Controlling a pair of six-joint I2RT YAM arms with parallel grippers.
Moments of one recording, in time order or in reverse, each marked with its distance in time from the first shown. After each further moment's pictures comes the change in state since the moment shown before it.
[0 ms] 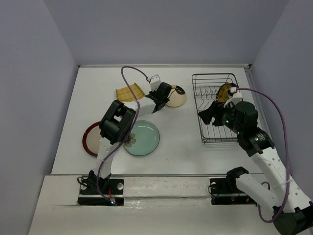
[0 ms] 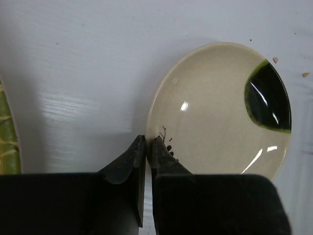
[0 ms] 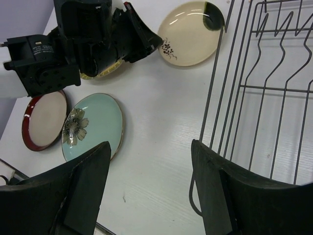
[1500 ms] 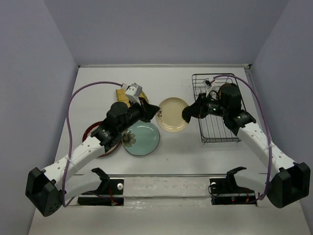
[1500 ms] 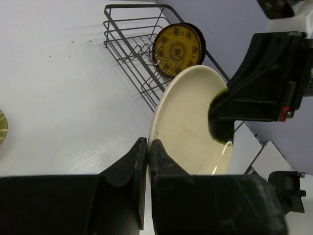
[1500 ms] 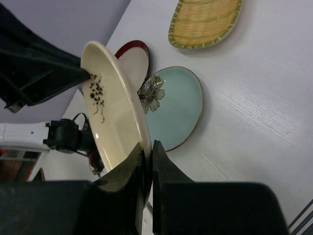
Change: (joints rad) left arm -0.056 -1.176 -0.746 0.200 0.598 0.288; right arm 0.001 0.365 0.086 0.247 -0.445 0.038
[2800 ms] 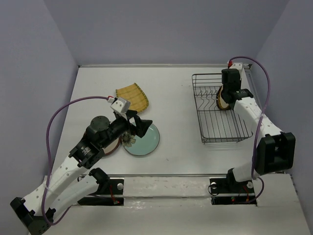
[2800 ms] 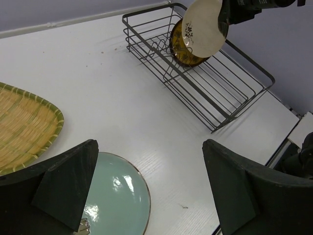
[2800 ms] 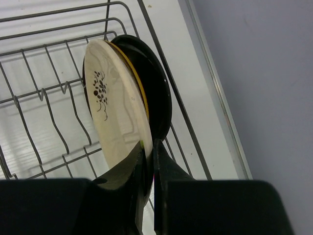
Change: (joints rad) left arm -0.003 -0.356 -0.055 -0.299 -0.061 0.263; right arm -0.176 0.330 0.317 -0.257 1.273 -0.405
